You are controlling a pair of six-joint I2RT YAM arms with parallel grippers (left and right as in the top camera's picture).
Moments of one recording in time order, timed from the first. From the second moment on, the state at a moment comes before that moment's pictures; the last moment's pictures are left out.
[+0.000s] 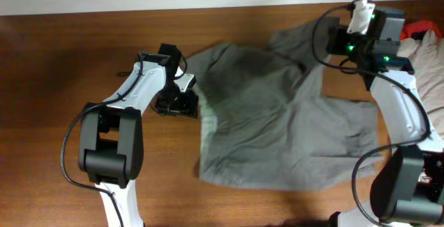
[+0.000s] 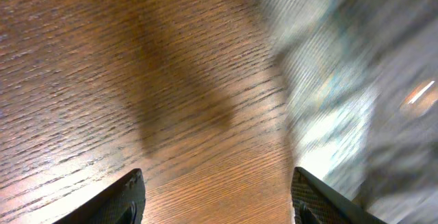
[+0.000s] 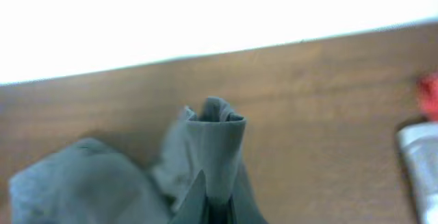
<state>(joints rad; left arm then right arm) -0.22 2.12 1.55 -1.05 0.25 0.05 -0.17 1.72 1.36 -0.24 -0.32 0.07</state>
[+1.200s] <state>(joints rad) -0.30 2.12 1.68 -0.85 0.53 -0.01 -0.17 1.66 1.35 -0.70 -0.49 0.15</state>
